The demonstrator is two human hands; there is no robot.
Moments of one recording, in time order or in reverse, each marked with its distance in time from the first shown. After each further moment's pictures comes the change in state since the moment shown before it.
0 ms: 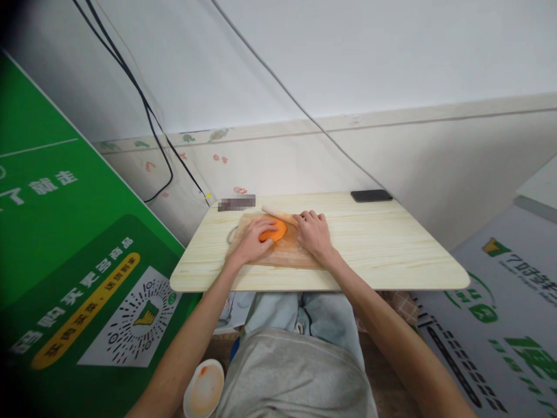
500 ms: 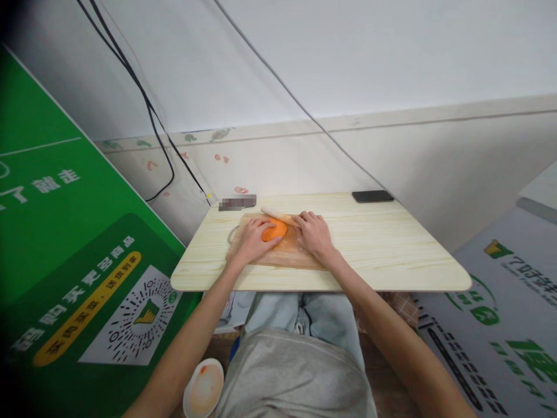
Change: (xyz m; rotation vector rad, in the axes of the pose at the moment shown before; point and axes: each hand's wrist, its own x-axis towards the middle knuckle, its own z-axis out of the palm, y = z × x) left_hand 0.001 -0.004 0.006 0.168 0.045 0.004; right_hand 0.000 0.002 -0.002 0.069 0.022 -0.070
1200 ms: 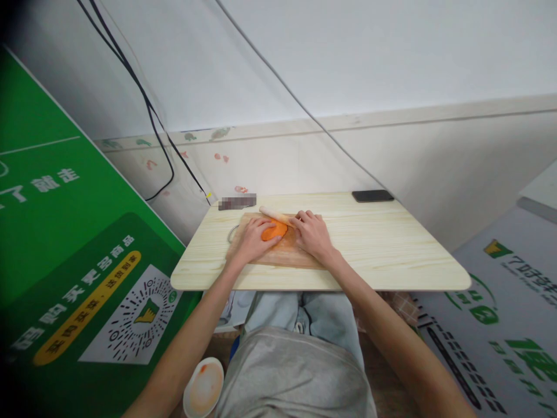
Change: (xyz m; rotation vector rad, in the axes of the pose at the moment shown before) left_hand 0.000 0.003 -0.003 -0.039 -0.010 -0.024; right_hand -0.002 -0.002 -0.004 -0.006 -0.015 -0.067
